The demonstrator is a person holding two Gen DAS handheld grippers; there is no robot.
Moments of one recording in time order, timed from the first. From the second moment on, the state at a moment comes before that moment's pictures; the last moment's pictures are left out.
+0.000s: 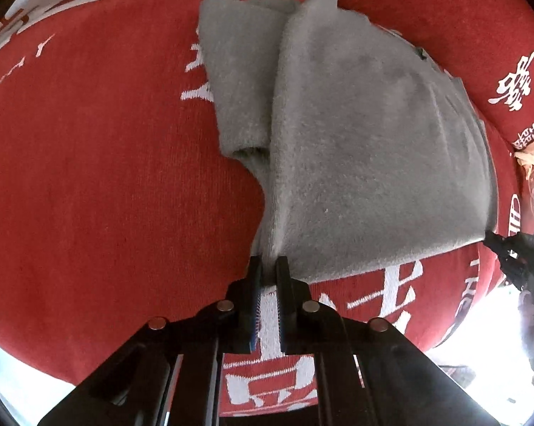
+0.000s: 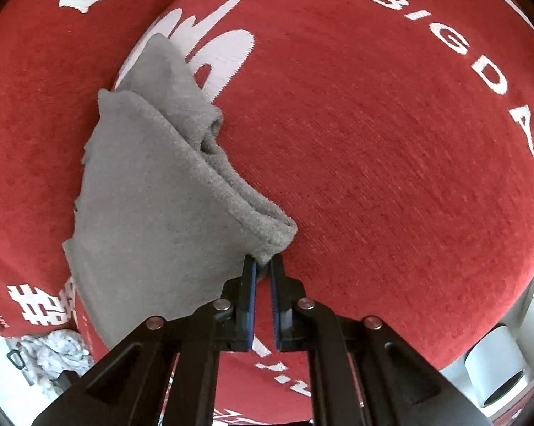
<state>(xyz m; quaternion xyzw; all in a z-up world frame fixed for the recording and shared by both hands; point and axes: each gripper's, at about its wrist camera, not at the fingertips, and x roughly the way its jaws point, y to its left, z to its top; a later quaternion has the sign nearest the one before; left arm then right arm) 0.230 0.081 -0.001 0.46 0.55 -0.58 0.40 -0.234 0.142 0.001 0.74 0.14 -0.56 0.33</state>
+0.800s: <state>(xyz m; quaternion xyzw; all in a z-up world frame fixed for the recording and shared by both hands) 0.162 -0.075 0.001 0.46 0.47 -0.57 0.49 -0.189 -0.001 0.042 0.63 0.27 -0.57 0.46</state>
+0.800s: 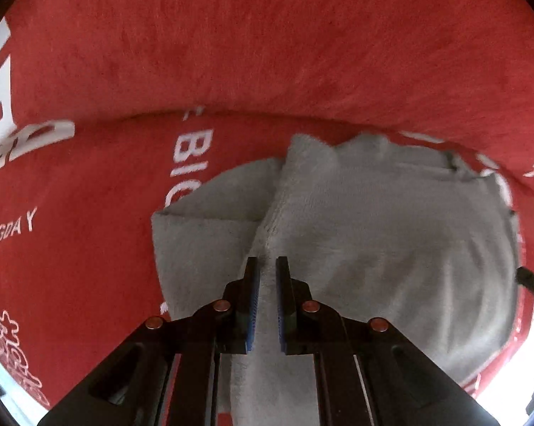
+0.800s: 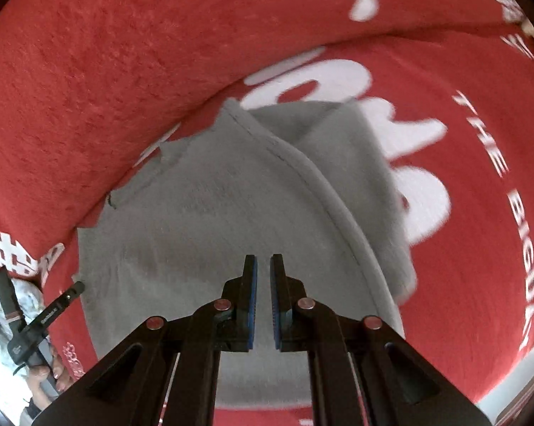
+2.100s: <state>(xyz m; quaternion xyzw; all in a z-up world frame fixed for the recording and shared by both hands) 0.170 -0.005 0.014 0.51 0.47 -0.55 0.48 -0.164 0.047 0.060 0.64 0.29 -0.55 0.45</state>
